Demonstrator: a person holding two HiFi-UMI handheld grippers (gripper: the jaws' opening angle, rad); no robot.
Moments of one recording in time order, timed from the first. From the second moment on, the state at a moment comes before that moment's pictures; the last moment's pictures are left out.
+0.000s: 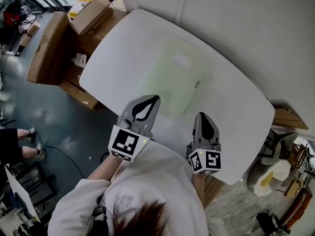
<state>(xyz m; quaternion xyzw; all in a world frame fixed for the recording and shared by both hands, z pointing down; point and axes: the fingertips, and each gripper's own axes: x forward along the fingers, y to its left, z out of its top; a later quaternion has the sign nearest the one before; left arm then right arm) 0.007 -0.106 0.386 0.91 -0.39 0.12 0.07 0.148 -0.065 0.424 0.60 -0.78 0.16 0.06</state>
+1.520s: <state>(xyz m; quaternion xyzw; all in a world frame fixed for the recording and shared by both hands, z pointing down) 0.064 -0.077 0.460 0.91 -0.30 0.28 -0.09 0.143 -0.092 0.542 0.57 -0.78 0.23 0.12</state>
